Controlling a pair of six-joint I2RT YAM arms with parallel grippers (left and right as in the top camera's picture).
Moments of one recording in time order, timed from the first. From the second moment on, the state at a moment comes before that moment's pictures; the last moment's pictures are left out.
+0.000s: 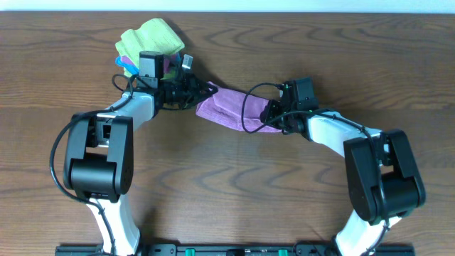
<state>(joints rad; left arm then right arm) -0.11 2.04 1.17 0.05 1.06 -0.74 0.26 1.91 0.97 -0.09 -0.36 0.63</state>
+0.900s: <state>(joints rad) -0.01 2.04 1.19 0.05 1.14 -0.74 0.26 1.91 0.97 -0.09 -0.35 0.58</state>
